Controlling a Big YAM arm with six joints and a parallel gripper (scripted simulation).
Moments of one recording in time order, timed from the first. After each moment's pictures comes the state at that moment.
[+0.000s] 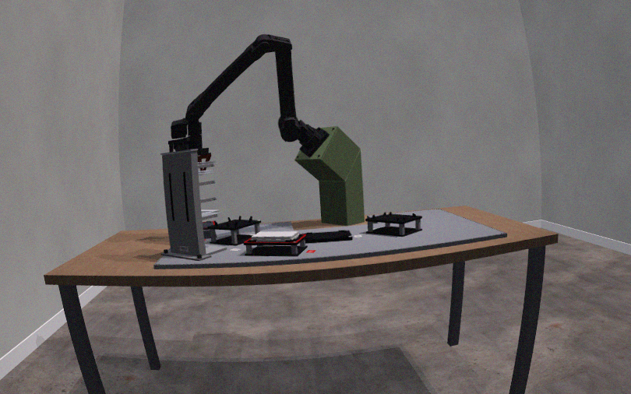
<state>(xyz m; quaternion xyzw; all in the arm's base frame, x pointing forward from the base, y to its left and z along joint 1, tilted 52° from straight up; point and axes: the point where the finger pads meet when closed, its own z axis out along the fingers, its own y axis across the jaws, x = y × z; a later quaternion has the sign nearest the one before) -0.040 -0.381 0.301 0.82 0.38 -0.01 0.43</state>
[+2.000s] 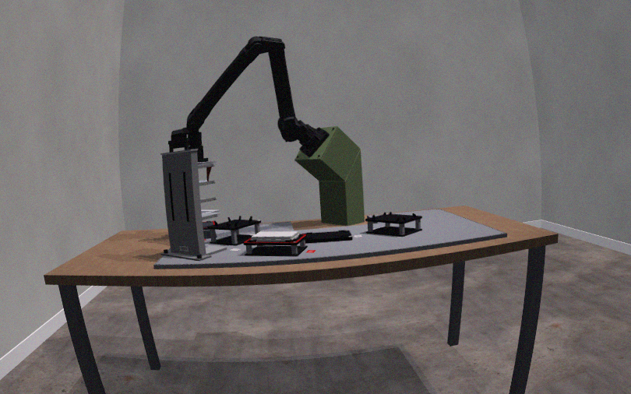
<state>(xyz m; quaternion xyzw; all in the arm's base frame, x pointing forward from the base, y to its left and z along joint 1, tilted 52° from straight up) -0.029 -0.410 0.277 0.90 -0.01 0.17 0.39</state>
